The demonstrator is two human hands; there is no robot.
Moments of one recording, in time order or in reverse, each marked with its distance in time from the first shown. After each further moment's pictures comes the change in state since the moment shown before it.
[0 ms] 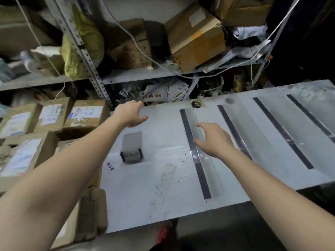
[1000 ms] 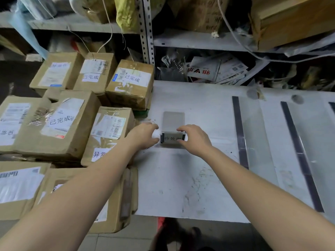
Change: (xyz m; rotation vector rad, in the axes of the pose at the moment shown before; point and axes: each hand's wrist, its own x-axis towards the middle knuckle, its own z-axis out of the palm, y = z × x) left_hand -0.082 -0.122 0.157 -0.279 -0.243 -0.157; right_hand 0.074 -0.164 0.173 0.073 -0.317 -0.276
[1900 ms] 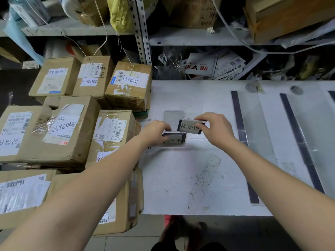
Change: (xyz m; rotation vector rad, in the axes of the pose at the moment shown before) left_hand 0.022 0.016 0.001 -0.008 -0.012 0.186; right_hand -0.014 0.030 -0.043 0.138 0.289 0.039
